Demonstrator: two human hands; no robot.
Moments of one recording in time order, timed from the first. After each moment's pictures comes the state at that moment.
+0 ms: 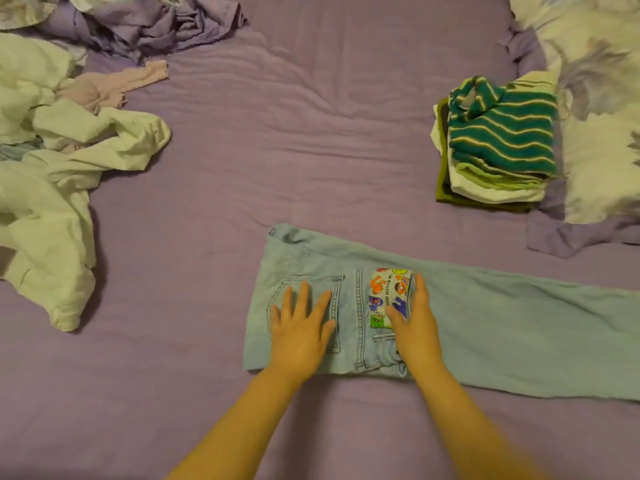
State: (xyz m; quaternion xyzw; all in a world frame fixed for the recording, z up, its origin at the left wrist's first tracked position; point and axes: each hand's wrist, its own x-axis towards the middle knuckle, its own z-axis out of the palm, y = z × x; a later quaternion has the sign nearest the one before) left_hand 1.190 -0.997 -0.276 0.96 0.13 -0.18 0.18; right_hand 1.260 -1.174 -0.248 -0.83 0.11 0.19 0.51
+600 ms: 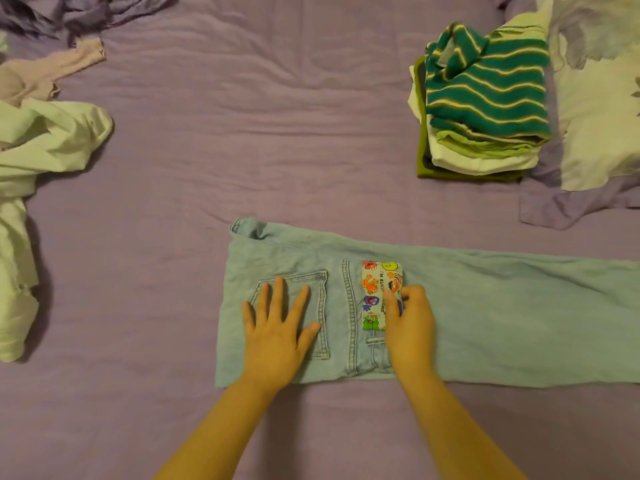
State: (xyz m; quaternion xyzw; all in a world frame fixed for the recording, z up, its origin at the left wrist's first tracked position) left_hand 1.199 -1.004 -0.305 0.97 0.10 -0.14 0.14; right_hand 1.271 -1.191 -0.290 -0.89 0.15 0.08 0.41
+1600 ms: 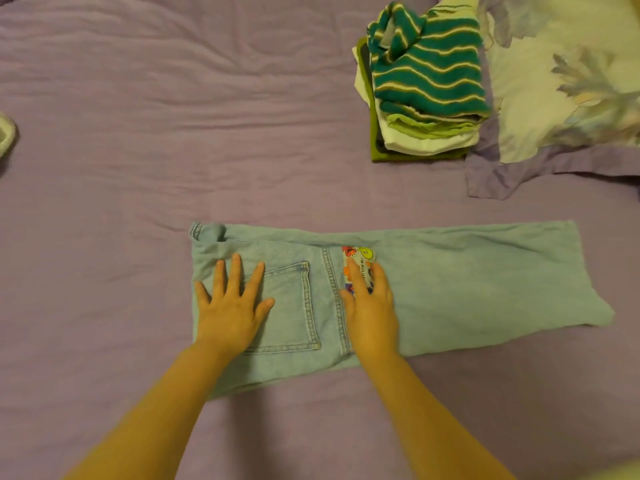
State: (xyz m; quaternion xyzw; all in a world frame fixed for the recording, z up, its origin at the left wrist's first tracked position) left_hand 1.245 -0.957 -0.321 0.97 0.03 -0.24 0.08; right_hand 1.265 -1.181 -0.290 -0.96 0.06 0.14 0.24
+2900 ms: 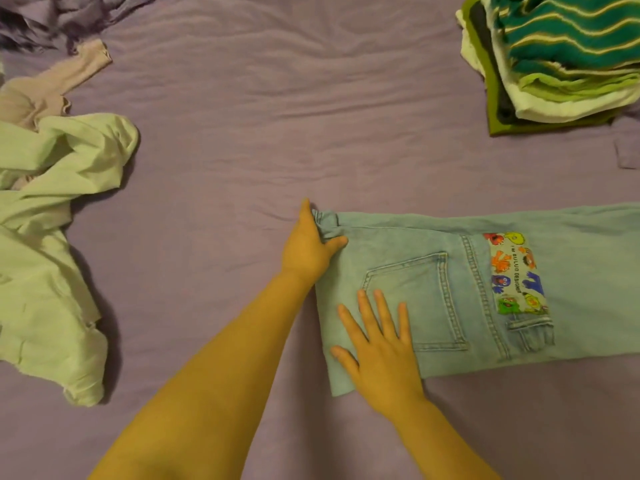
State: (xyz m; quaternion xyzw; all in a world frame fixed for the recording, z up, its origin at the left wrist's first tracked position) left_hand 1.321 -0.882 -0.303 0.86 0.17 -0.17 0.45; right_hand 1.179 -1.035 -0.335 -0.98 -0.19 0.08 0.07
